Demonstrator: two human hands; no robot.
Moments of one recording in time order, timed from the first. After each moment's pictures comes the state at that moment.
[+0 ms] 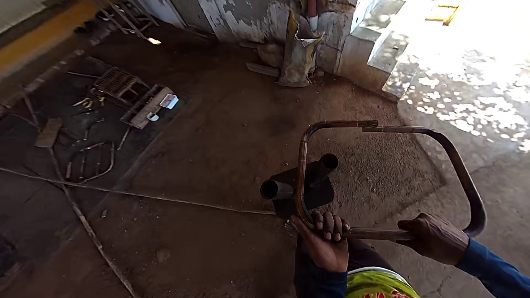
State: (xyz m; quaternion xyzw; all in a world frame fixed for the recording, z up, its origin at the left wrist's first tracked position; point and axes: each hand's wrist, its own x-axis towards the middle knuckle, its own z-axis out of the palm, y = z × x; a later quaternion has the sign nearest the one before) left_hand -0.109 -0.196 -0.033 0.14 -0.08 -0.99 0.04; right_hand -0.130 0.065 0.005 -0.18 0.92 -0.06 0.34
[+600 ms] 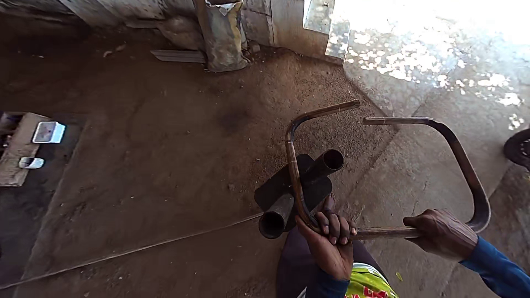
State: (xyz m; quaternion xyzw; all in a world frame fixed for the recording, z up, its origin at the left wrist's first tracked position) left_hand -0.105 -0.249 -0.038 0.18 -0.08 -0.96 -0.18; right_hand -0.033 0.008 0.009 -0.04 0.95 -0.06 0.31
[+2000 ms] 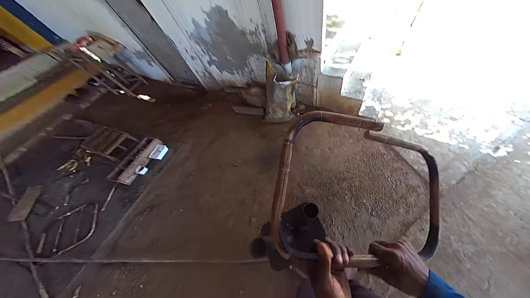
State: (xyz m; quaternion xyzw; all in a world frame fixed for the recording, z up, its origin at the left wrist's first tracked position) left_hand -0.140 -0.179 0.000 0.05 -0.26 -0.96 0.05; right_hand -0.127 0.024 -0.032 -0.20 0.95 -0.24 0.00
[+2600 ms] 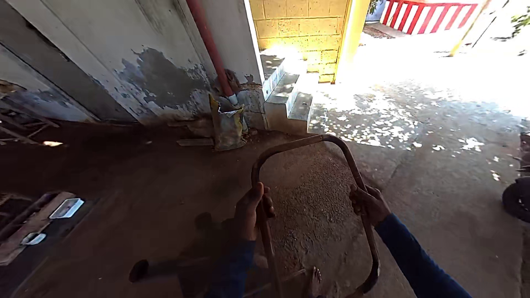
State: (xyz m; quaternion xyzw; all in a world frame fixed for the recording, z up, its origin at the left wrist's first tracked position) left_hand -0.237 -0.122 0.051 0.03 -0.59 -0.79 -0.16; right_hand -0.123 0.216 -0.010 0.18 0.59 -0.79 -0.06
